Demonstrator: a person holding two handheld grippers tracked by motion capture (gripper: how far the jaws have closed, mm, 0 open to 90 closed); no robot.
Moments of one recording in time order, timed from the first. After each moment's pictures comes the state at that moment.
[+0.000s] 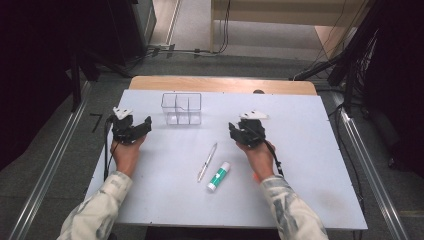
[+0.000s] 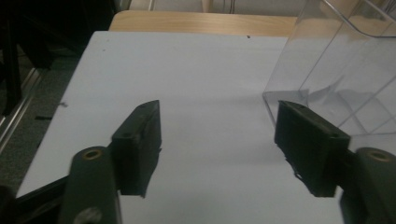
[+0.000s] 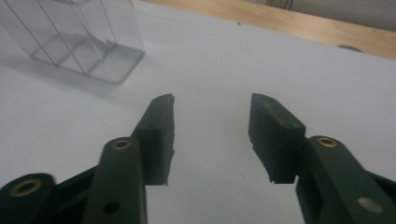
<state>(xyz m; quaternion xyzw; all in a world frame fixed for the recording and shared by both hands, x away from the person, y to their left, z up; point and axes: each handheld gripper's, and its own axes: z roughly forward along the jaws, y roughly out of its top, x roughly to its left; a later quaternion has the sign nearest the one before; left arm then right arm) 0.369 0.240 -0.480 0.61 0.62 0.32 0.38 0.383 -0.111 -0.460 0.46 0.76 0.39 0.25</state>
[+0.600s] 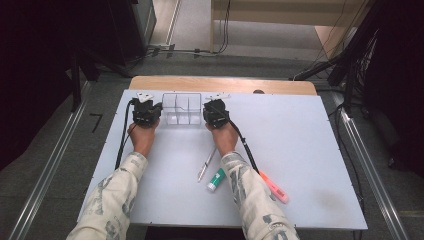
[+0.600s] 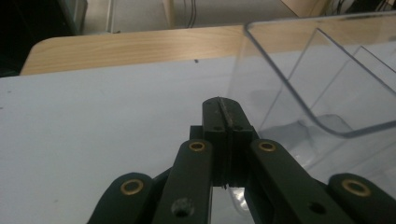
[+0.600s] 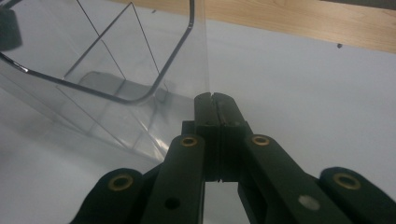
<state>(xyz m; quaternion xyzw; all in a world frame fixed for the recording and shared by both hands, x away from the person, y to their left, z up) 0.420 0.212 -0.480 0.65 0.57 0.30 0.41 0.446 -0.021 -0.476 0.48 0.76 0.39 0.19</state>
